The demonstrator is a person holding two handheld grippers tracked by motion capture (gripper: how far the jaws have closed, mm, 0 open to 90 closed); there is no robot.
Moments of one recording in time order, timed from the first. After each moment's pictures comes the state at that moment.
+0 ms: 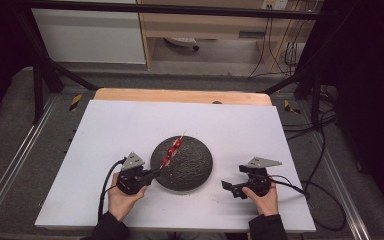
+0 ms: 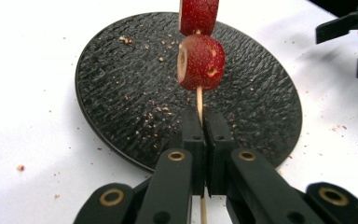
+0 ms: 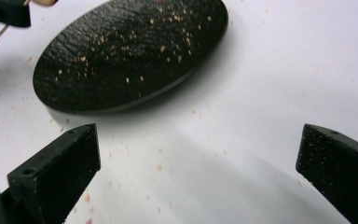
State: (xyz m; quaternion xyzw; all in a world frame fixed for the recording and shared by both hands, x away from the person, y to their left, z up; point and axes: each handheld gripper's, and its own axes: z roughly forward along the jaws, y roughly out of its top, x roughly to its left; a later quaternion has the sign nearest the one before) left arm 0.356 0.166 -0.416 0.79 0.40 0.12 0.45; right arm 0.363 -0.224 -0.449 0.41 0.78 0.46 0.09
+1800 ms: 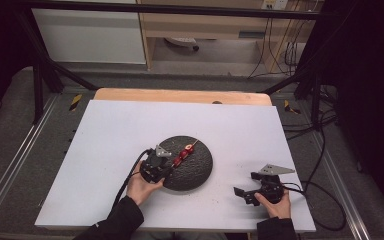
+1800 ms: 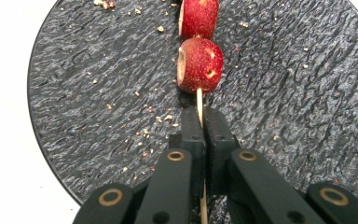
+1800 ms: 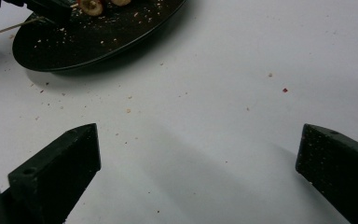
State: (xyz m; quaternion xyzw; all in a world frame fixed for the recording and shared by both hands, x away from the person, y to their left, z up) left arm 0.396 0.112 -0.431 0.85 0.40 0.12 0.31; right arm 0.348 -0.258 -0.461 0.43 0.78 0.45 0.09
